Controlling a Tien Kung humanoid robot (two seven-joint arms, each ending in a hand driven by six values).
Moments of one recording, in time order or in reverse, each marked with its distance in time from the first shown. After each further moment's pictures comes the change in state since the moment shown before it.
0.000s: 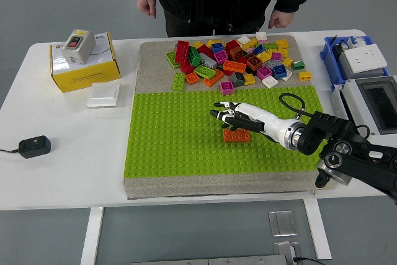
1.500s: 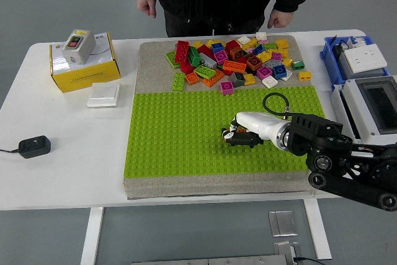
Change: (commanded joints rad) left arm -0.002 0.002 -0.026 0.000 0.029 -0.003 0.003; right arm 0.077 0.057 -0.100 -0.048 -0.444 0.147 -0.242
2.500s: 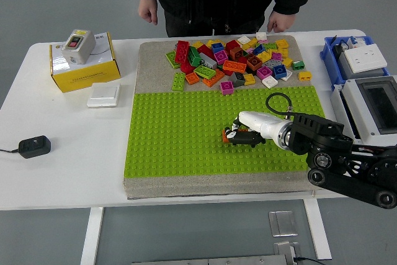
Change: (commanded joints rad) left arm -0.002 -0.002 0.006 0.000 -0.006 0.001 -0.002; right arm -0.011 0.008 0.021 -0.031 0.023 -0.014 0.023
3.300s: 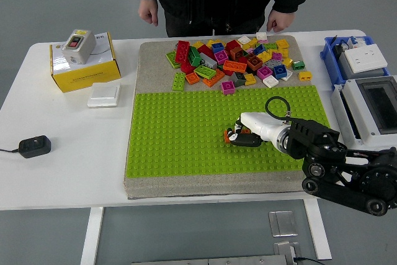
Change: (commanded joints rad) left arm 0.000 0.000 0.006 0.000 -0.006 0.000 -0.003; right arm -0.017 0.033 -0.047 -0.059 -0.156 -0.067 -0.009
